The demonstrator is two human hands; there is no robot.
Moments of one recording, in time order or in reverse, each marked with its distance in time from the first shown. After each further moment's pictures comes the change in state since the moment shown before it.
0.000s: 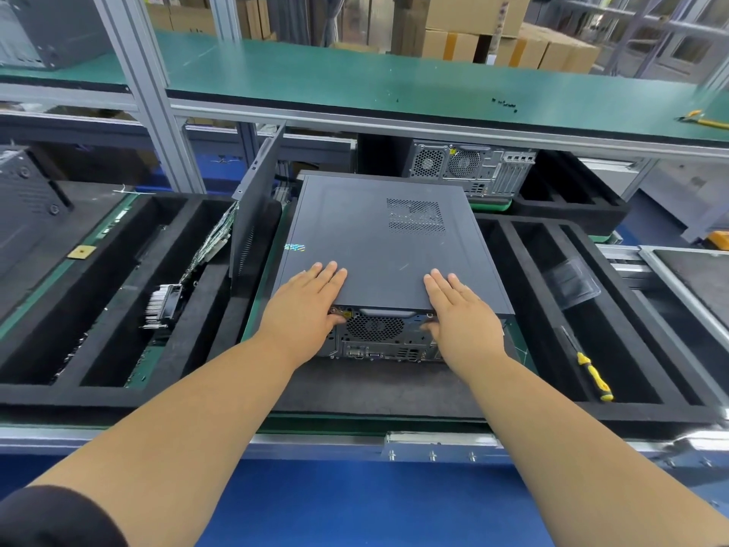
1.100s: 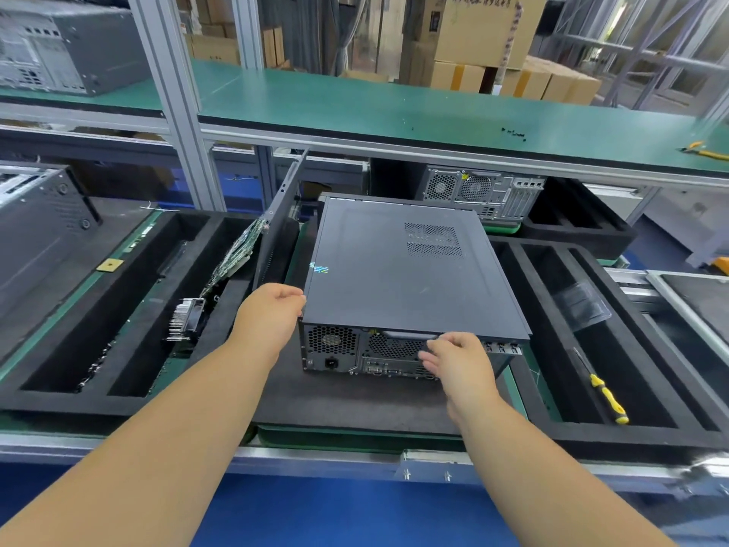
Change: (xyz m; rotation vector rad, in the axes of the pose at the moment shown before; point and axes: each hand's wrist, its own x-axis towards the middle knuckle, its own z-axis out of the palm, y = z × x) left_hand -0.031 -0.043 -0.047 -1.210 0.098 -0.807; right_hand -0.029 -0.073 -0.026 1.533 0.025 0.848
